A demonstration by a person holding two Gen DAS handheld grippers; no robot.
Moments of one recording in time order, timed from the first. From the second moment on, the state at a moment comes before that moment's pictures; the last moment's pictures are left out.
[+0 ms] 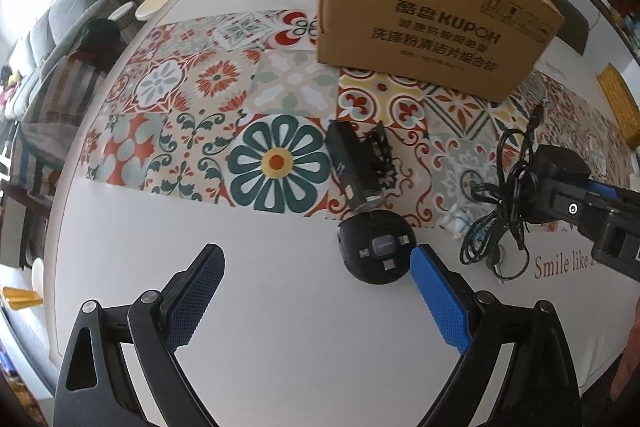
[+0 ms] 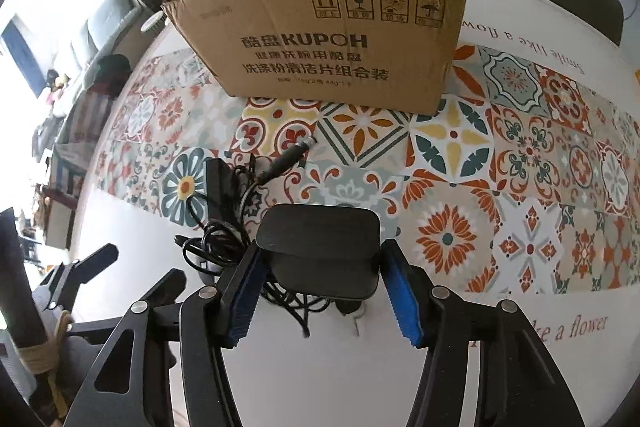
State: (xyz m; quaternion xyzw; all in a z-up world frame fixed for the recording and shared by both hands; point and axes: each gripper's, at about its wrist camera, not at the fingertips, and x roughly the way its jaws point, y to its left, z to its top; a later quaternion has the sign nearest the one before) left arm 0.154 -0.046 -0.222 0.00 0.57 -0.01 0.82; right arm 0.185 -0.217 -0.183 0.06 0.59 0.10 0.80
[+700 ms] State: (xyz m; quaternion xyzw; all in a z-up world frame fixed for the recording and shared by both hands) left arm 0.159 -0.087 -0.263 0.07 0.57 -0.09 0.81; right arm 0.147 -0.249 -0.202 0.12 0.61 0.05 0.78
